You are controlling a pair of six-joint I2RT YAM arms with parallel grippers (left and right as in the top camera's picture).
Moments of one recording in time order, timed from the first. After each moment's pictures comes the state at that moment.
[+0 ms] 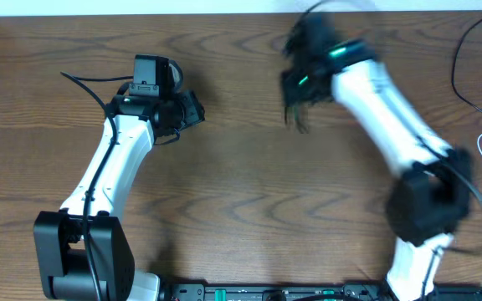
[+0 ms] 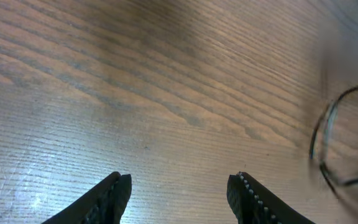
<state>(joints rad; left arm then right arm) -0.10 1.64 1.22 -0.66 0.23 -0.46 0.36 2.00 1.85 -0.98 -0.21 0.23</state>
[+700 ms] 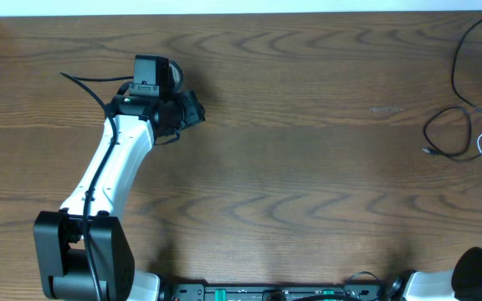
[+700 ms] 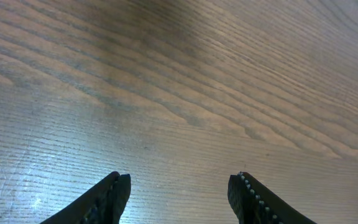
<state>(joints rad) -0.10 1.64 1.22 -0.66 0.23 -0.46 -0.51 1.60 1.92 -1.31 -0.10 0.18</state>
